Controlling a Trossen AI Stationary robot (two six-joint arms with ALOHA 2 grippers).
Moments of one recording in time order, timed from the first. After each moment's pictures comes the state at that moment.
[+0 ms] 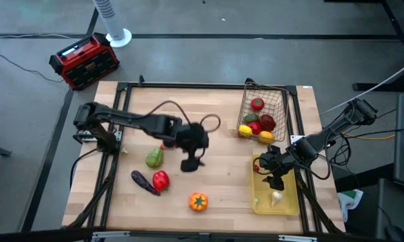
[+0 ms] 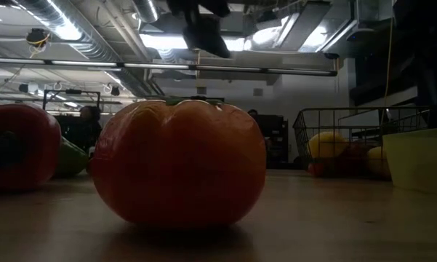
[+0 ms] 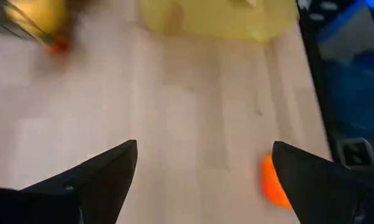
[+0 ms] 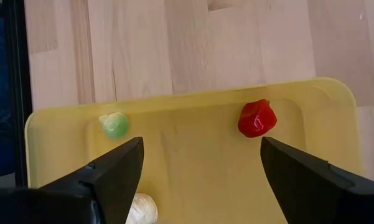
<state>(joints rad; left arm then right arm) -0.09 1.68 1.45 -0.65 0.11 -0.17 0.58 1.08 0.78 -0.81 0.04 0.70</state>
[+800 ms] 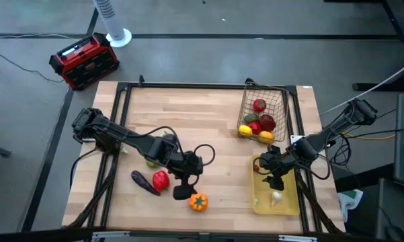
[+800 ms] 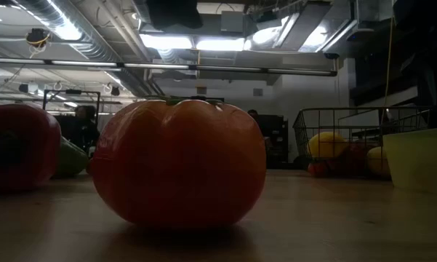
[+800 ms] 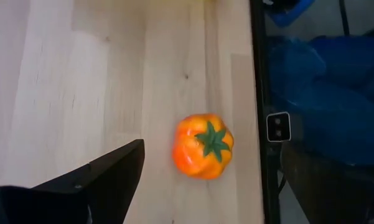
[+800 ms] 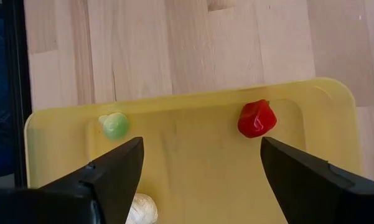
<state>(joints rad) -0.33 1.71 1.45 -0.64 0.11 -0.50 0.58 1.08 0.78 -0.81 0.04 0.70</state>
